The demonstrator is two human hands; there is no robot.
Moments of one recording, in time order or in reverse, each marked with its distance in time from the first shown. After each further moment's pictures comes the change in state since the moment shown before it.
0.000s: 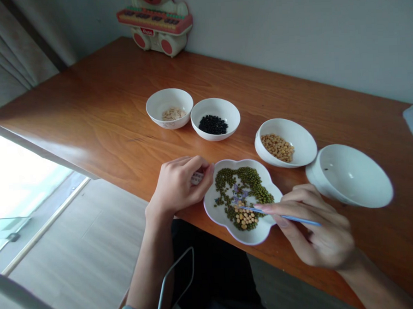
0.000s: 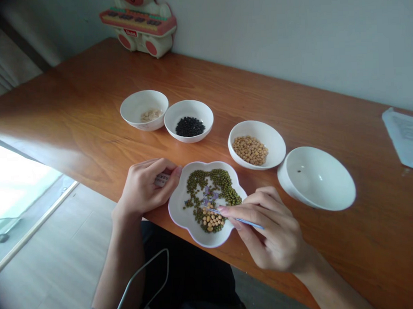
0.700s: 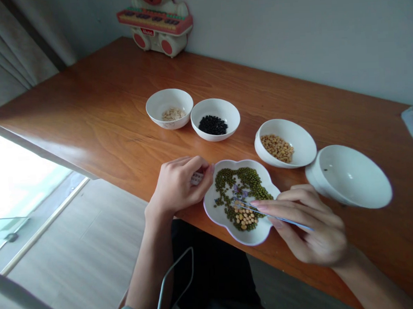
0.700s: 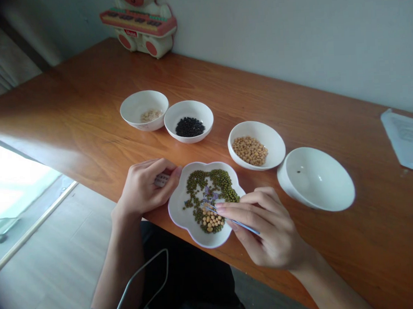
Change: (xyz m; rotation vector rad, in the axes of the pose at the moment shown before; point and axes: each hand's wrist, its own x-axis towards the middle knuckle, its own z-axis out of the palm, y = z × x) left_hand -0.002 0.000 0.000 0.004 -0.003 -0.005; right_hand -0.004 0.004 0.003 -0.053 -0.048 -0.077
